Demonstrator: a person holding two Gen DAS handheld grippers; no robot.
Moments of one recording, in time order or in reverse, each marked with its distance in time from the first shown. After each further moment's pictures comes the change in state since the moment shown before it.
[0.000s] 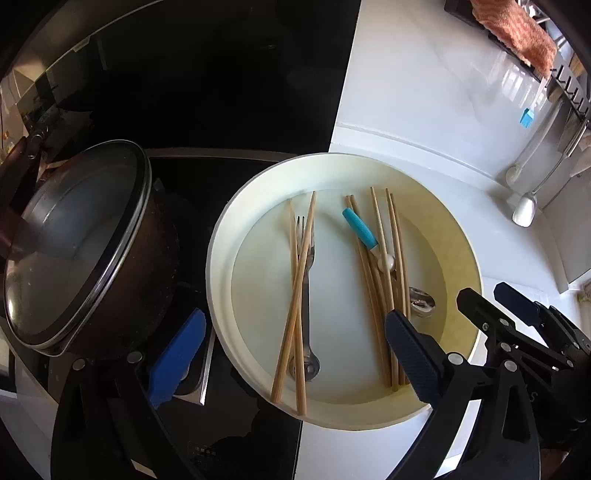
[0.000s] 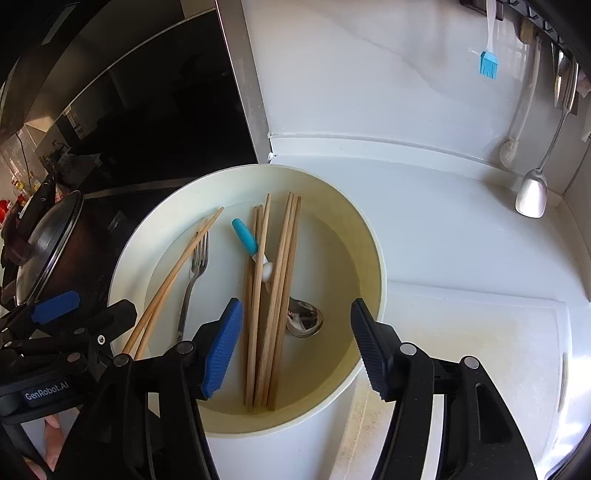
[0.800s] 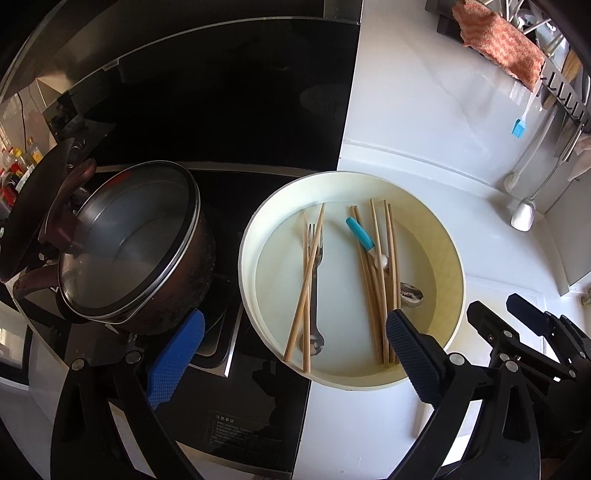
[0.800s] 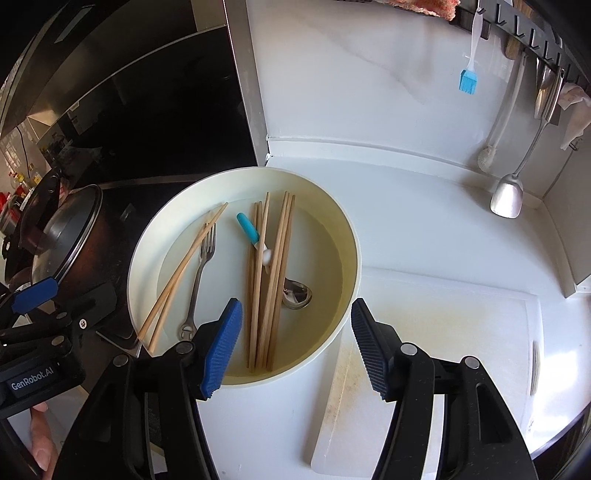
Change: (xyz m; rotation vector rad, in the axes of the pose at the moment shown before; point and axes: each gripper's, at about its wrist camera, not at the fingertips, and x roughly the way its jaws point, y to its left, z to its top) left arm -0.062 -0.008 -0.007 -0.003 -0.024 0.080; right arm -0.051 0.006 -0.003 -0.016 0.027 -0.038
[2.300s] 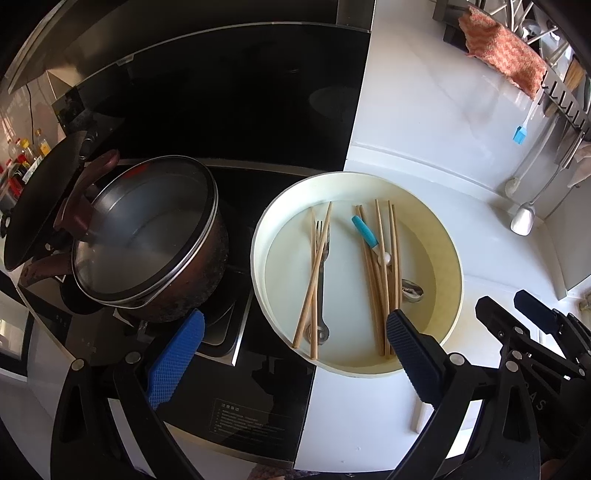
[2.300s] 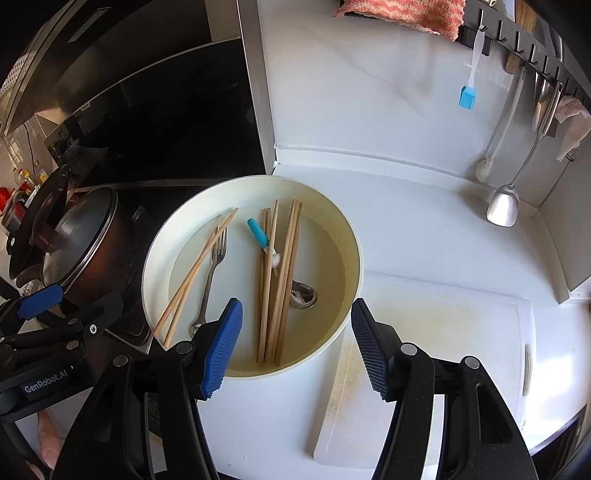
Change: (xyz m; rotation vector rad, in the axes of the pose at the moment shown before) left arm -0.015 0.008 -0.008 -0.032 0.002 0.008; right arm -0.023 0.010 0.002 -0.018 -0.015 -0.004
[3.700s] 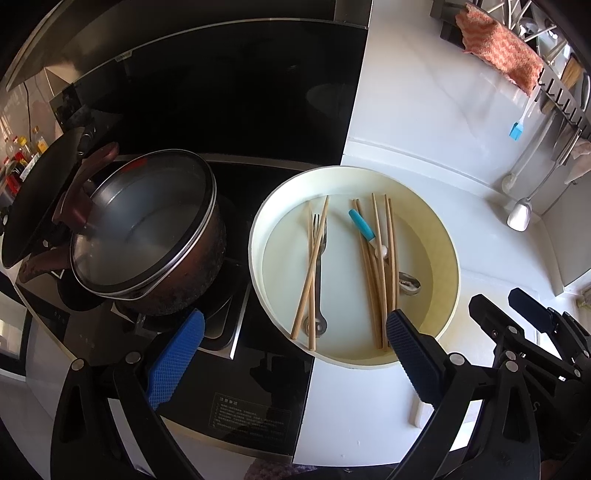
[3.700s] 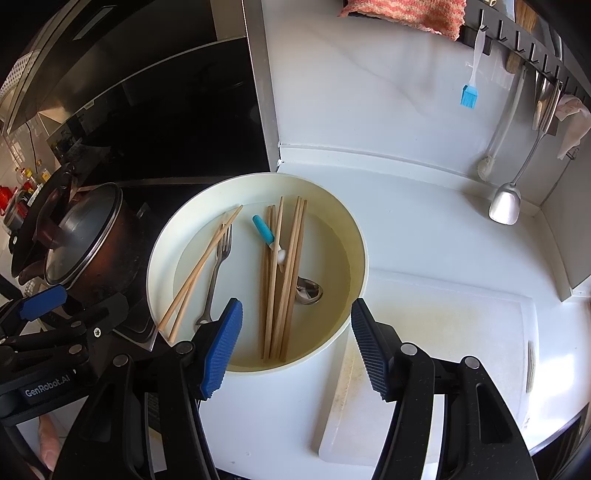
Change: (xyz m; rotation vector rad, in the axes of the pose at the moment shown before) left arm -0.001 0.000 -0.005 0.006 0.014 -0.014; right arm -0.001 0.007 -0.005 0.005 -0.001 0.005
